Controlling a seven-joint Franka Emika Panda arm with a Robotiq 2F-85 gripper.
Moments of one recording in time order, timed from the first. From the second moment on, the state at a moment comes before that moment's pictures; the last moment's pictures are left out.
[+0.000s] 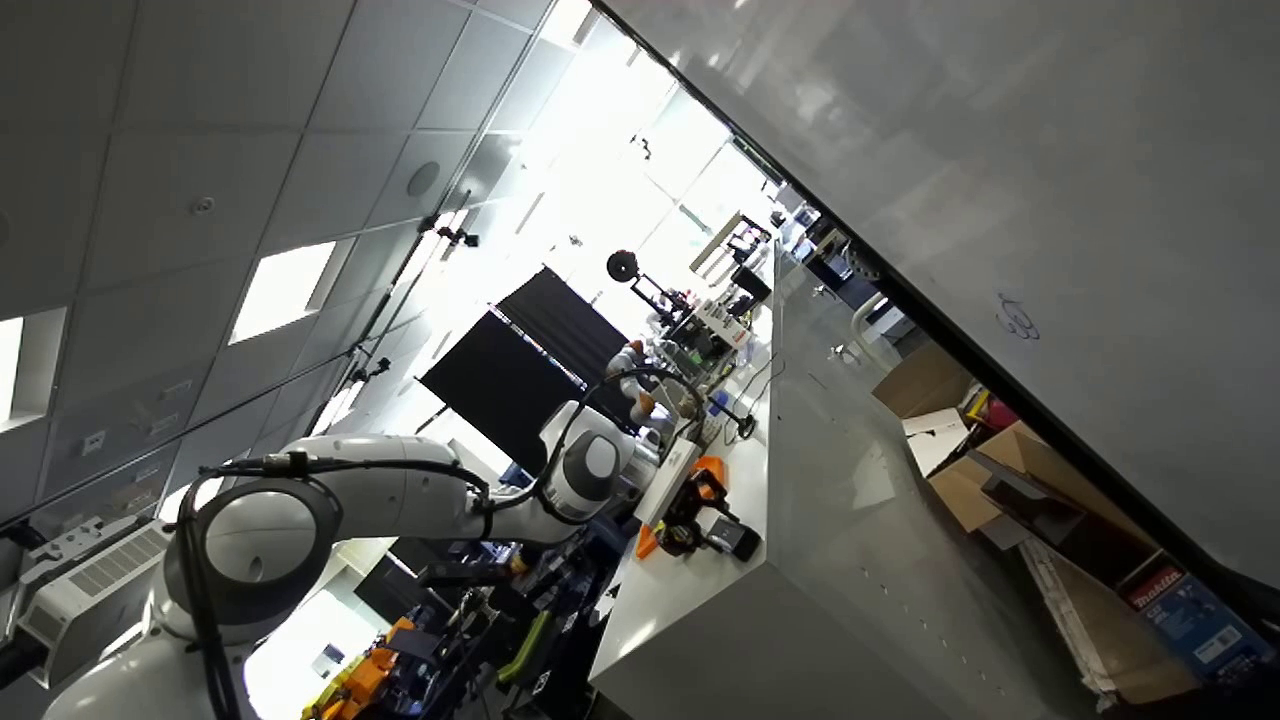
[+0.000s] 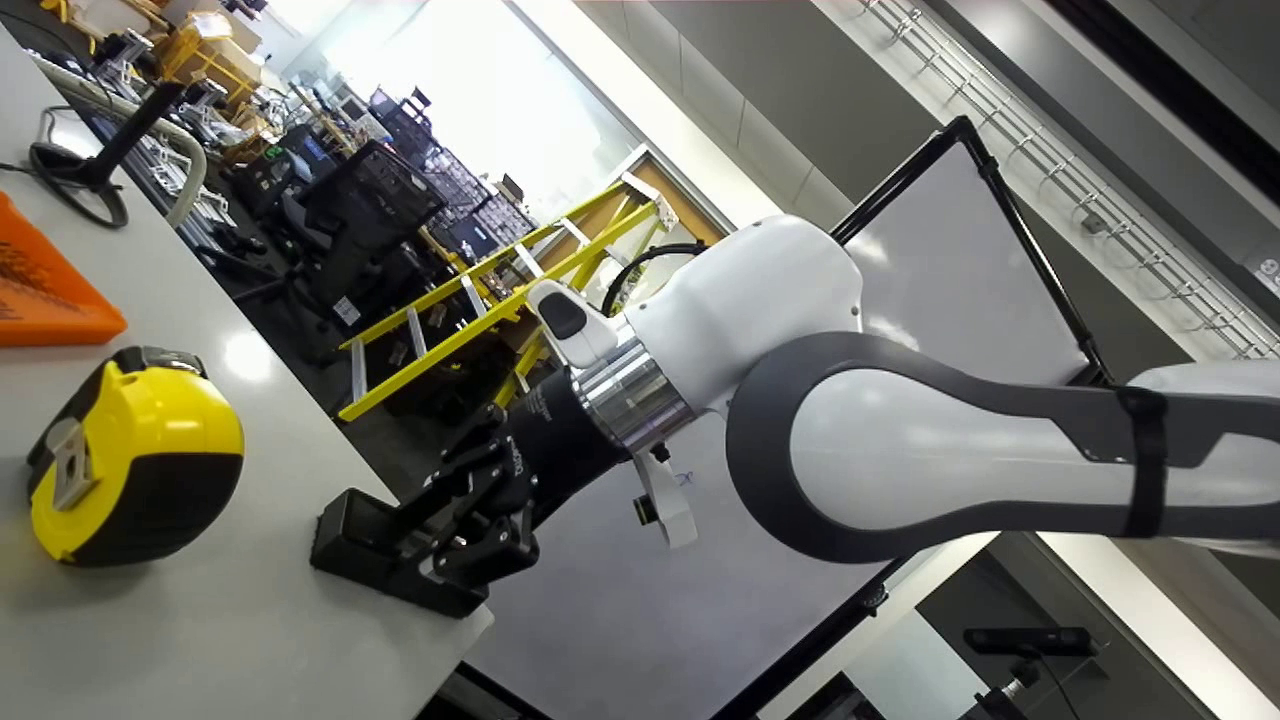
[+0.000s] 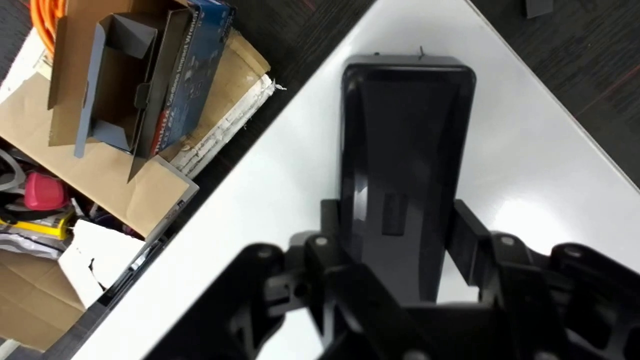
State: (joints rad) arm 0.21 0.33 0.20 -2.03 -0.12 2.50 -0.80
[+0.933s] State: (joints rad) arm 0.13 -0.08 0.12 -2.20 -0.51 2.58 -0.65
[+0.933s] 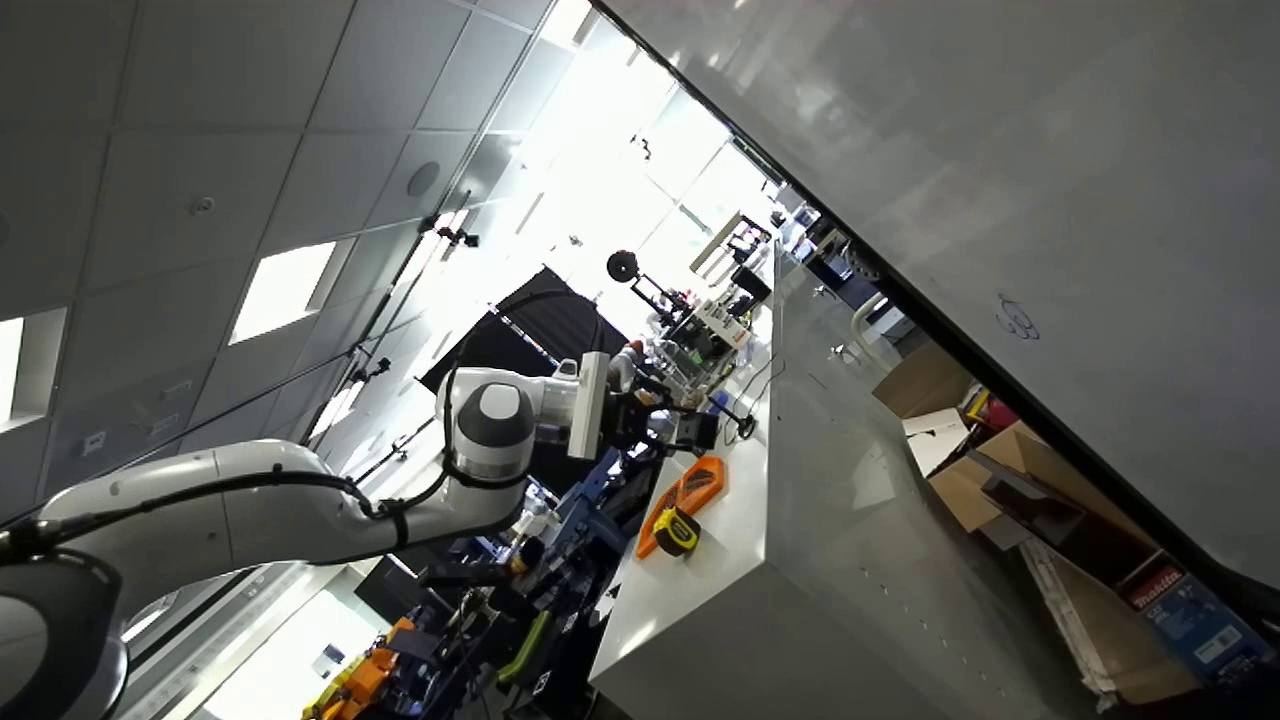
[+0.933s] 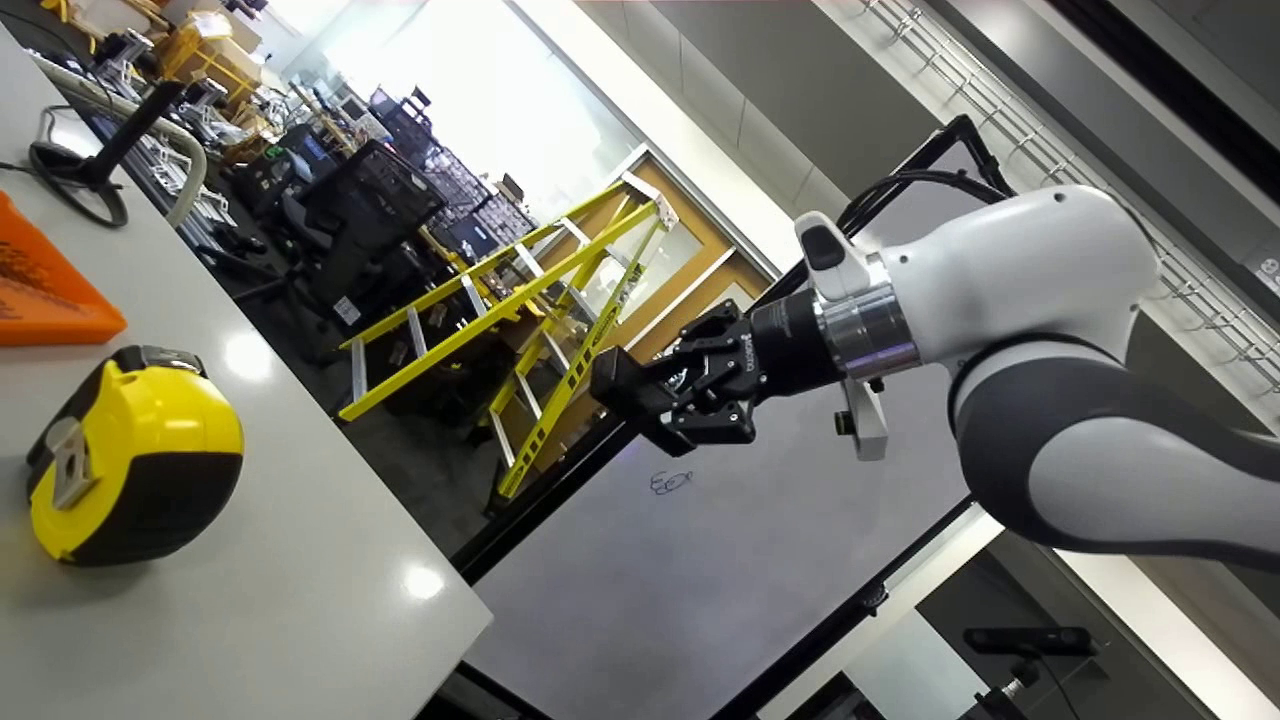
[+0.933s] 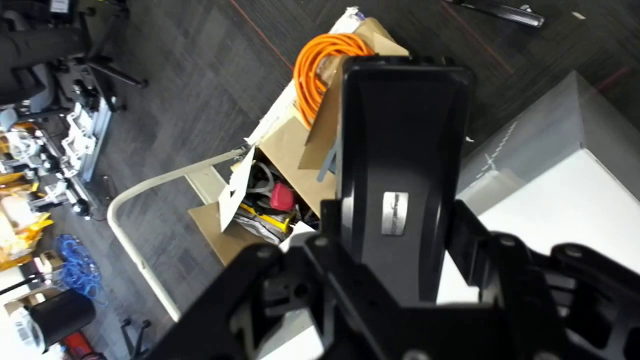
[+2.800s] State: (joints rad) arm -0.20 -0.22 0.00 -2.37 -1.51 2.81 0.07
